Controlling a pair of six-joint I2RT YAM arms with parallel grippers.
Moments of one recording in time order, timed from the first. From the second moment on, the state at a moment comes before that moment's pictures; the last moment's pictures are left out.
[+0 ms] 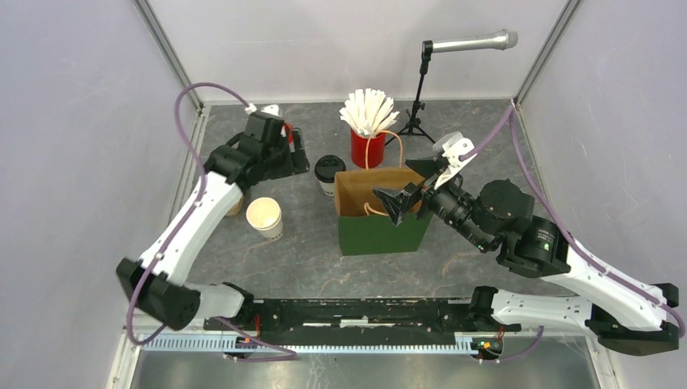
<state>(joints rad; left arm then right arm) -0.45 1.28 1.39 -0.88 -0.18 -0.53 1.16 0.88 1.24 -0.36 0.40 0.10</state>
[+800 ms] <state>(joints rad) -0.41 1.76 1.54 -0.74 -0.04 -0.46 1.16 0.75 1.23 -0.56 0.59 0.23</state>
